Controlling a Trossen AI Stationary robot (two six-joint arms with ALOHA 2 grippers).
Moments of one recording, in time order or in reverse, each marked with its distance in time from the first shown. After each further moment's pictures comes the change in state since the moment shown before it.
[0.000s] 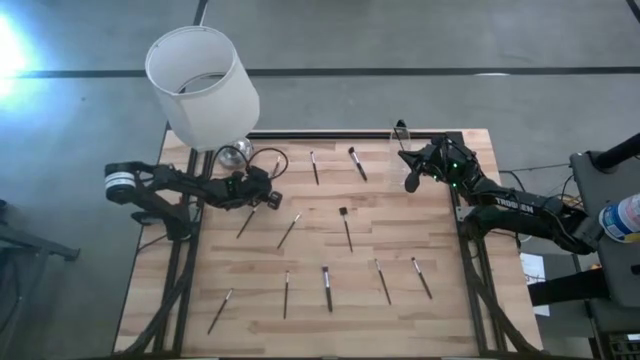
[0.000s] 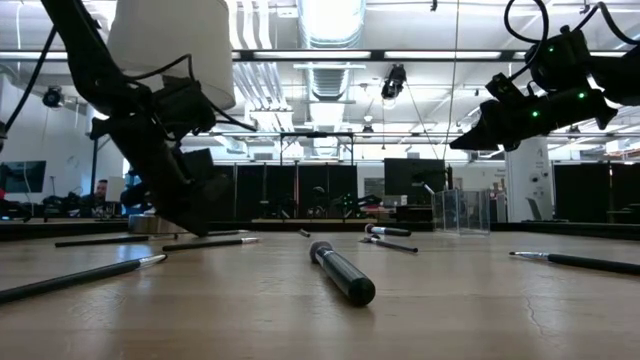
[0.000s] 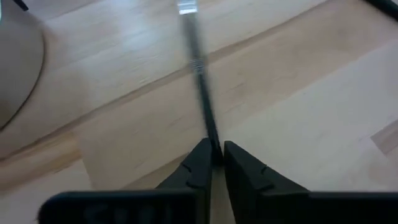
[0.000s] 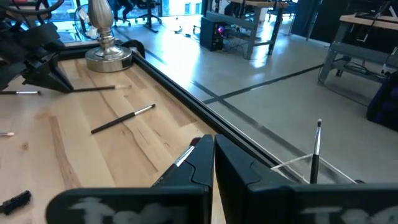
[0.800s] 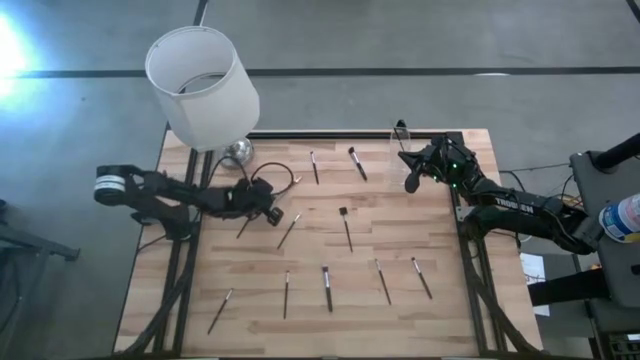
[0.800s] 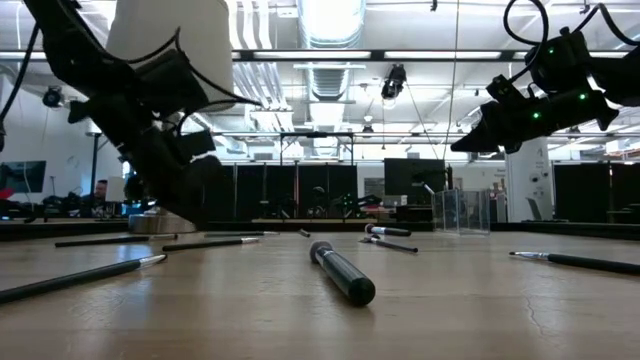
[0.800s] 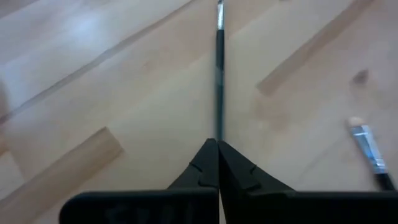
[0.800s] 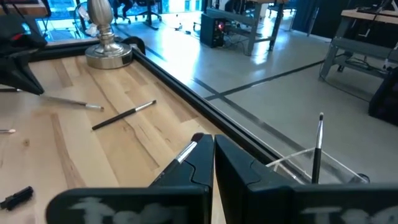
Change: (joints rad) left arm -0.204 -0.093 -0.006 -0.027 0.008 0.021; right arm 0.000 0.000 -0.007 -0.008 0.000 0.008
